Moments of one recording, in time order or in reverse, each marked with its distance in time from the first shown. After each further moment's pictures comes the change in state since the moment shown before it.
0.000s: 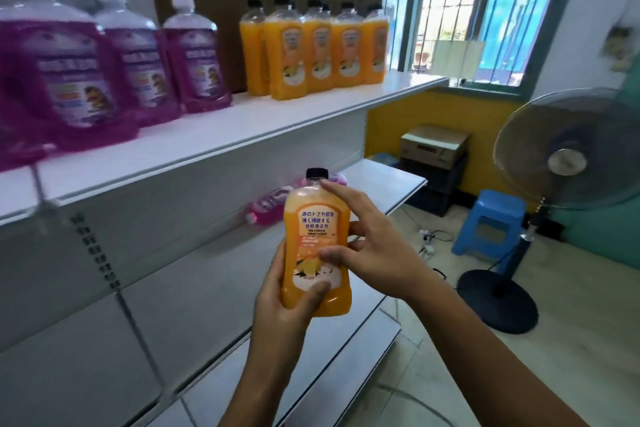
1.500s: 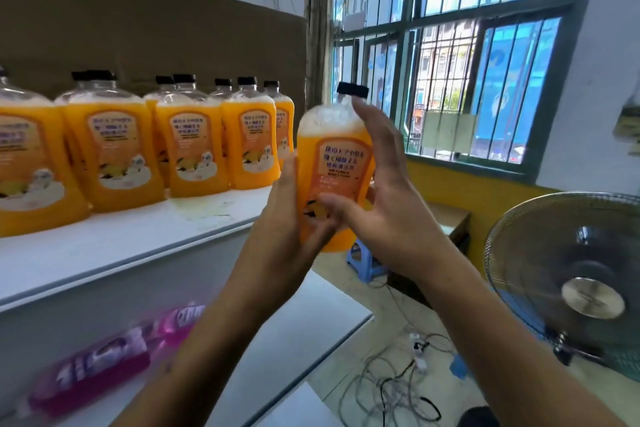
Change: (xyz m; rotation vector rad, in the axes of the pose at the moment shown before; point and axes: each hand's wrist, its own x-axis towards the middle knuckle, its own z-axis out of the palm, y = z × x) left_hand 0.339 0.062 0.341 0.543 -0.154 0.636; right_hand 0.217 0.145 -0.360 -0.159 0.228 -0.423
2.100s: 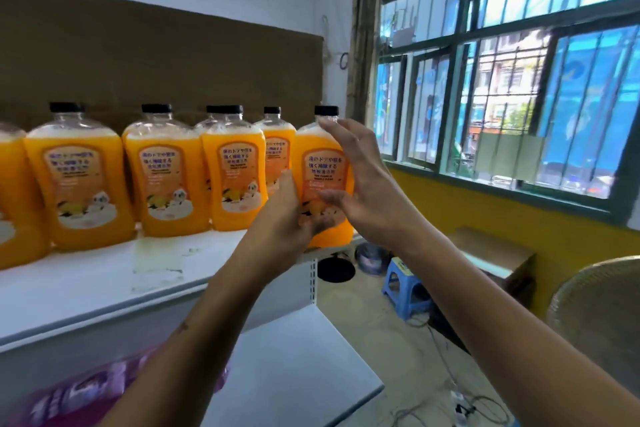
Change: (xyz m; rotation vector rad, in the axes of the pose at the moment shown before) left_hand 0.116 -0.052 0.040 0.191 0.031 -0.202; right_hand 0.108 0.135 -0.017 -0.014 -0.152 -0.152
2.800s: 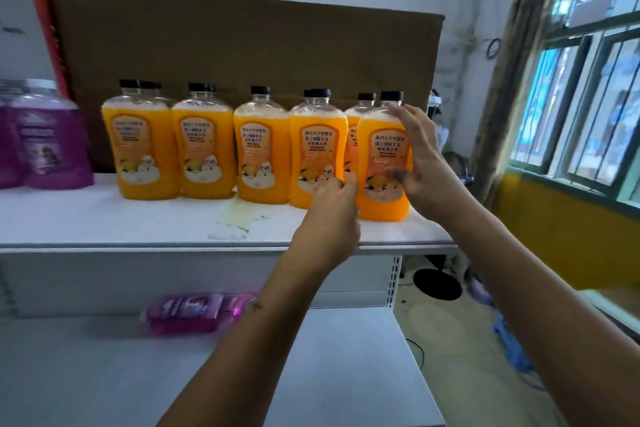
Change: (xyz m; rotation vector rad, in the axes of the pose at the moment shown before) left_hand 0.002 -0.009 0.016 0.620 0.134 -0.341; right_hand 0.054 0.074 0.037 0.190 -0.129 -0.081
